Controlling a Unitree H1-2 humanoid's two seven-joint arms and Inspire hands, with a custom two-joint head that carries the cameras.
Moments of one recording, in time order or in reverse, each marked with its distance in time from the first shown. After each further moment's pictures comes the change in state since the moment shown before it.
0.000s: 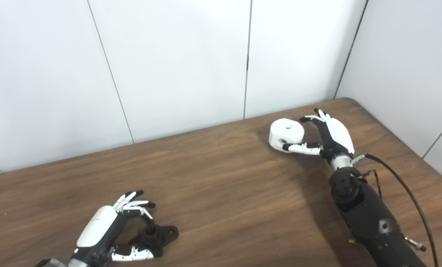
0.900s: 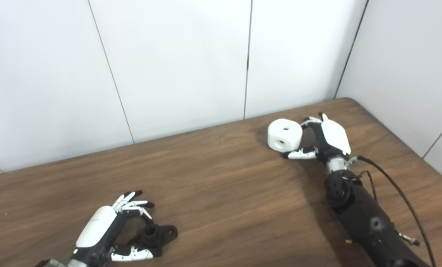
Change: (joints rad) left arm 0.007 -0.007 0.015 -0.008 0.013 0.001 -0.006; right arm -0.046 -0.008 0.062 0.146 -0.079 -0.085 -0.159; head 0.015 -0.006
